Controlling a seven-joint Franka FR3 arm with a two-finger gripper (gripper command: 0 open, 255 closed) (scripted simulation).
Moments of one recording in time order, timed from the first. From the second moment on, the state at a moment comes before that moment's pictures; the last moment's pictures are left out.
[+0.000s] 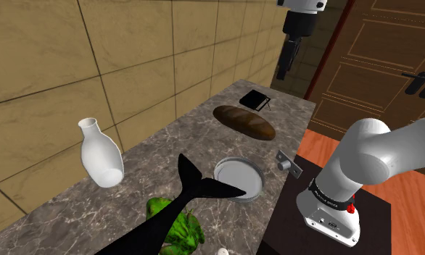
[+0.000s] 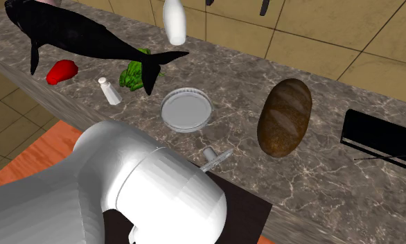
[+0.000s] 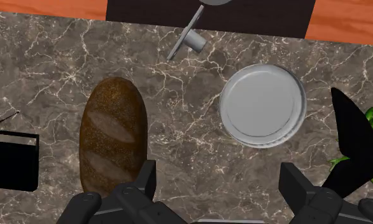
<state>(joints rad) 0.00 -0.80 0.05 -2.28 0.03 1.45 -0.15</state>
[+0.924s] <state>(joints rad) -0.06 -0.75 -0.01 -2.61 0.03 1.63 -0.12</state>
